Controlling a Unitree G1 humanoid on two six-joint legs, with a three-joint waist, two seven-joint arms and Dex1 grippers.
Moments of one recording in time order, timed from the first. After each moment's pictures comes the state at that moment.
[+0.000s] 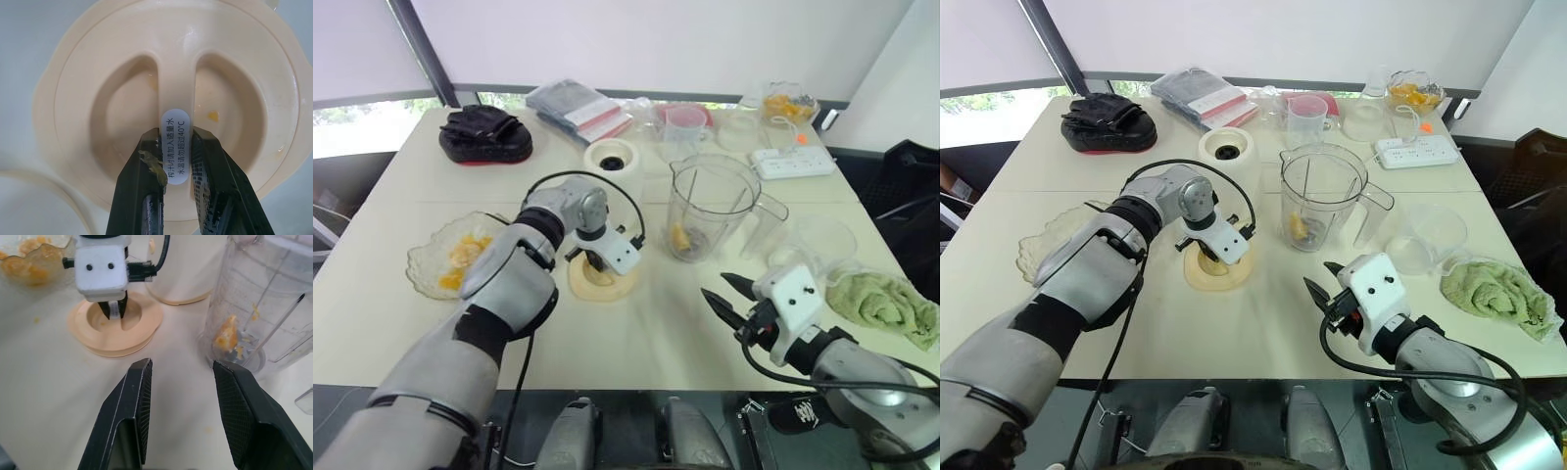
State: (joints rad) left arm -1.35 0.20 -0.65 1.37 0.73 -0.62 -1.27; right arm 0.20 -0.63 -0.12 -1.01 0.51 0.84 0.23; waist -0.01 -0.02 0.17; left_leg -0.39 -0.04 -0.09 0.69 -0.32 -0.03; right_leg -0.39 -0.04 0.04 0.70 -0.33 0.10
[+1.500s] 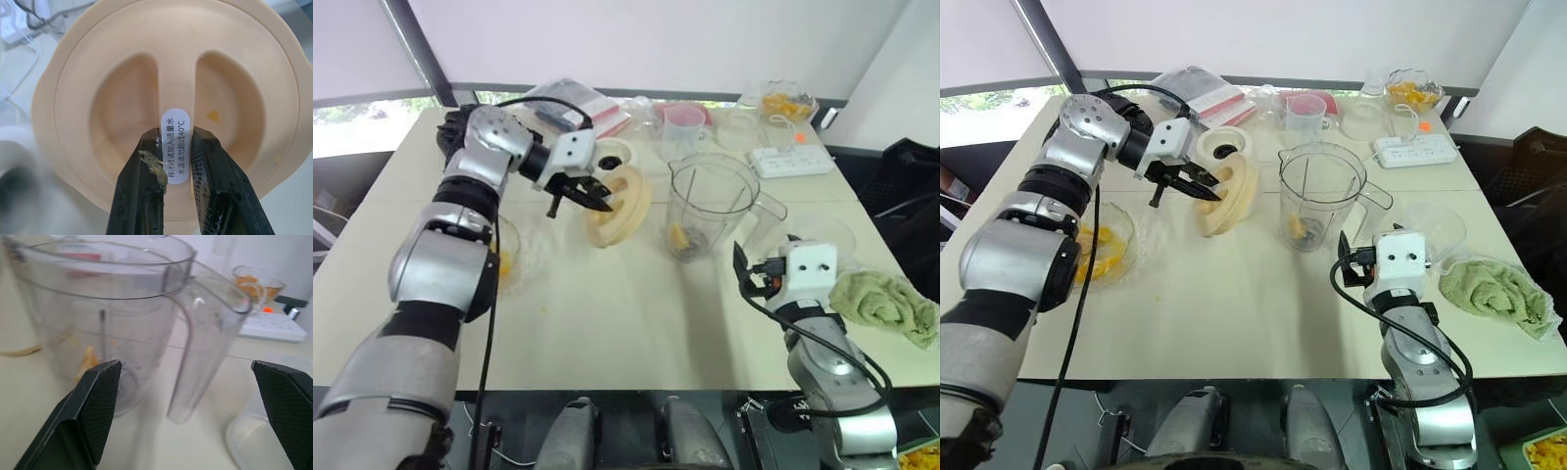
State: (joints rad) left arm -1.37 0.45 -0.25 1.21 0.05 -0.38 -1.61; right arm 0.08 -0.25 -0.09 -0.70 0.07 0.60 -0.02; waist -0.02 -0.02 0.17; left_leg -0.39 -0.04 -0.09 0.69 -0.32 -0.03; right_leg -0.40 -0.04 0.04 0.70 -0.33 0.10
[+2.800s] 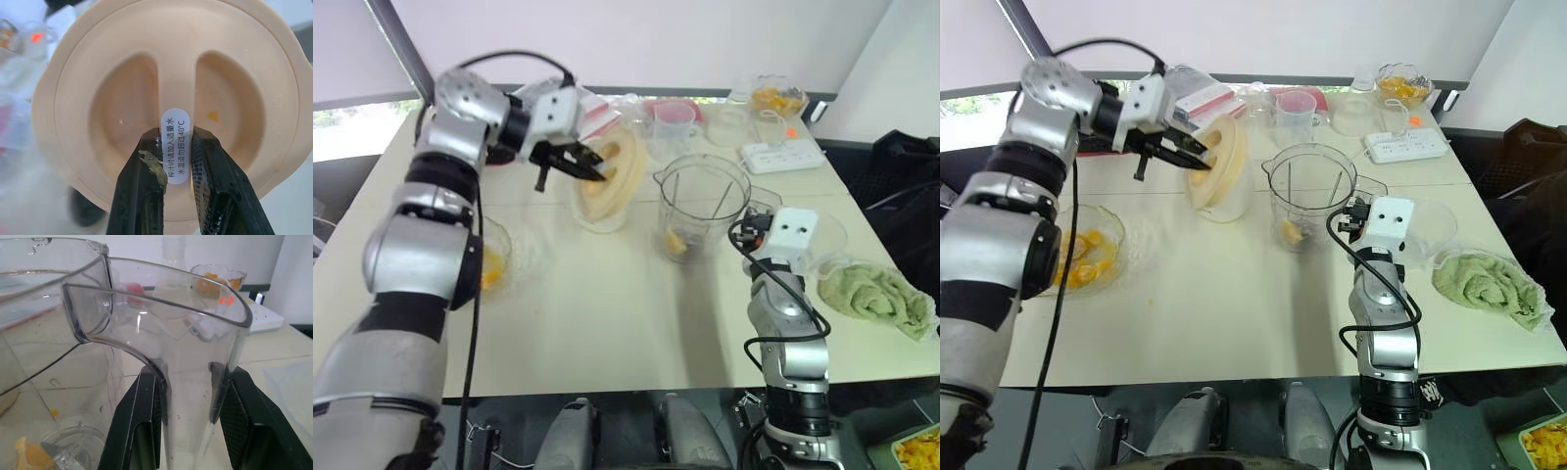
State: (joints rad) left arm -1.50 0.52 -0.22 1.22 0.02 -0.37 -1.61; right arm -0.23 -0.05 -0.13 -0.28 0.03 0.41 -0.13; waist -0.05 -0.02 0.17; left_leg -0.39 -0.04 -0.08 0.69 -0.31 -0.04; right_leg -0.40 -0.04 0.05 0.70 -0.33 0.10
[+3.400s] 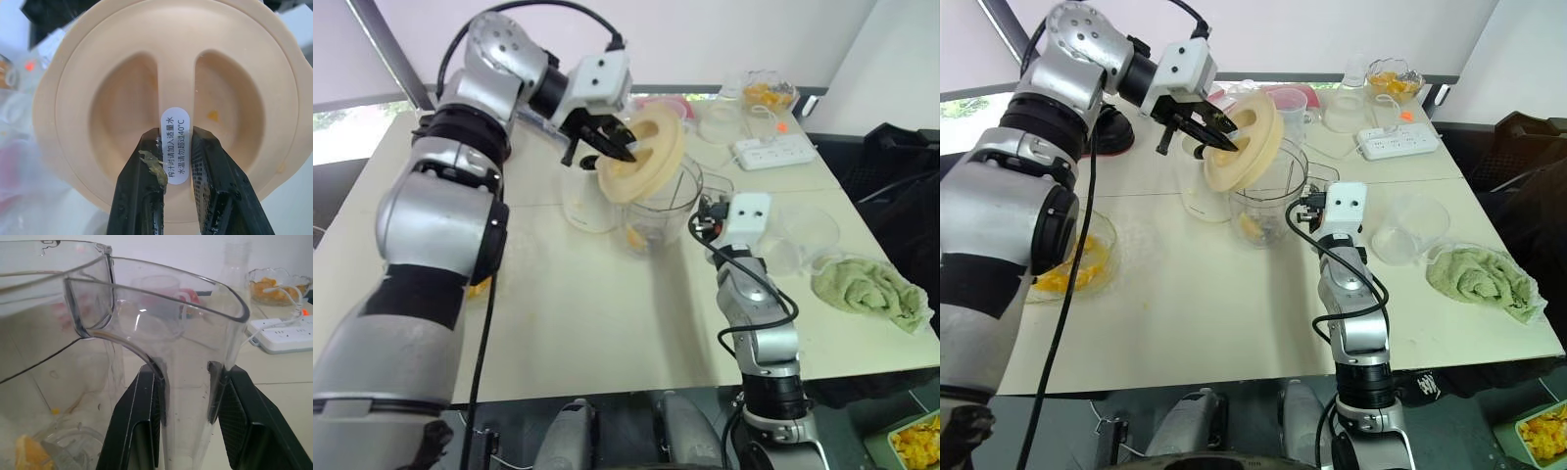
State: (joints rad) left arm -1.66 0.39 -0.23 1.34 0.15 -0.36 -1.61; right arm -0.31 -0.01 0.00 -0.26 0.01 0.44 -0.05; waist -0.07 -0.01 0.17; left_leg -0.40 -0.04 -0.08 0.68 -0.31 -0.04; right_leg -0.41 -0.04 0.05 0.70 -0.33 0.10
